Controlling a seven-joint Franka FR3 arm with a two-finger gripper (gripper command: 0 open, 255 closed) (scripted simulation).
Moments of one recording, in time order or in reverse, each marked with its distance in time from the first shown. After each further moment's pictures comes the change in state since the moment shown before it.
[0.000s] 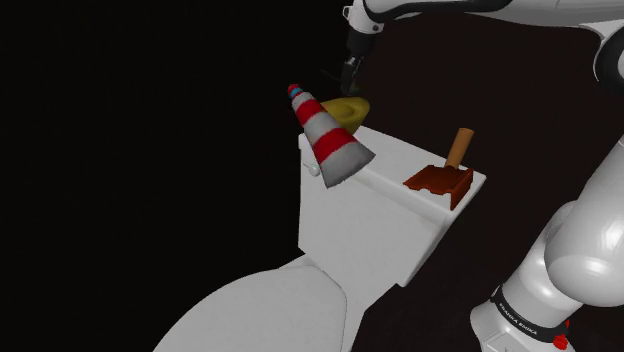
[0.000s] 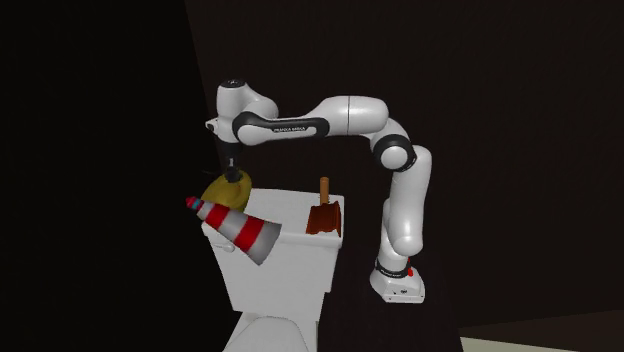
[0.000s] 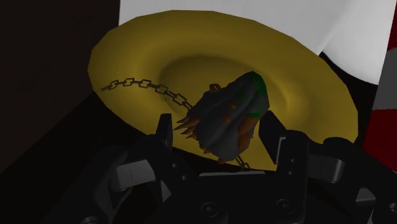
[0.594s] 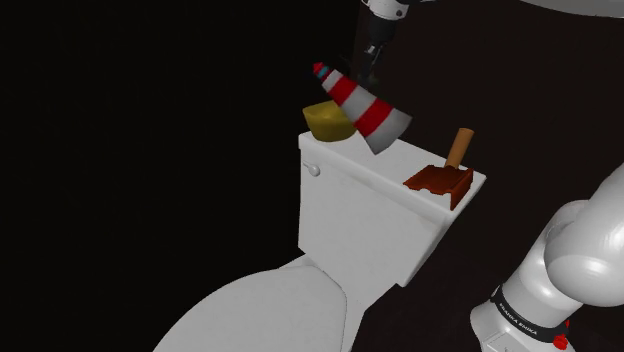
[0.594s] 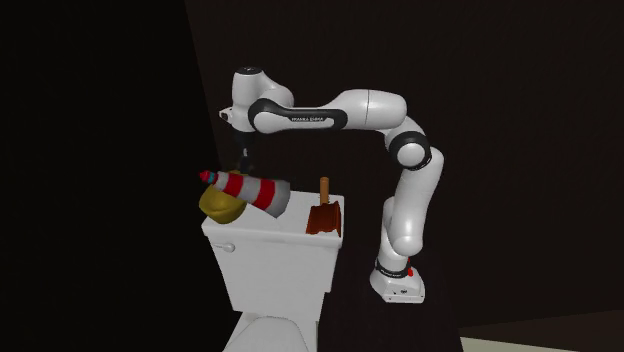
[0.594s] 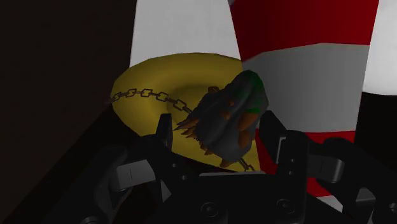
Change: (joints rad) arm -0.008 -0.134 -0.009 -0.072 0.000 -0.057 -0.024
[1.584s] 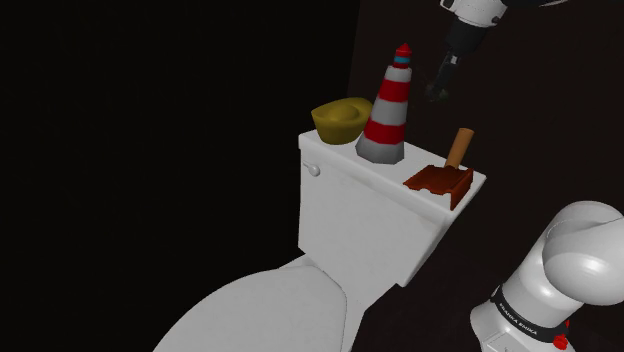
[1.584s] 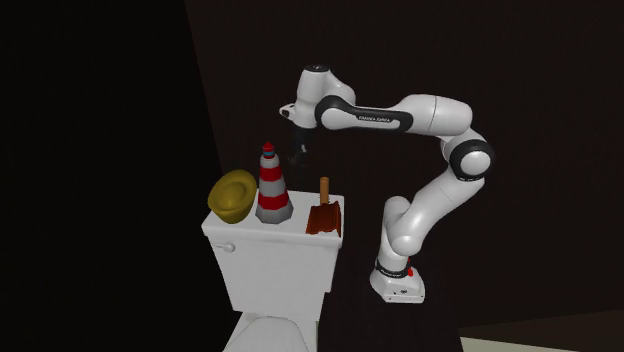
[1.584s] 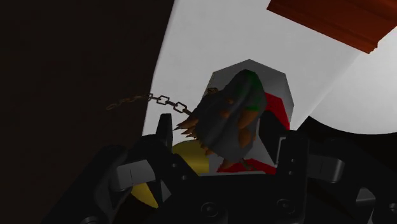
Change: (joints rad) arm -0.046 -0.542 -0.063 -0.483 -0.035 -0.045 -0.100
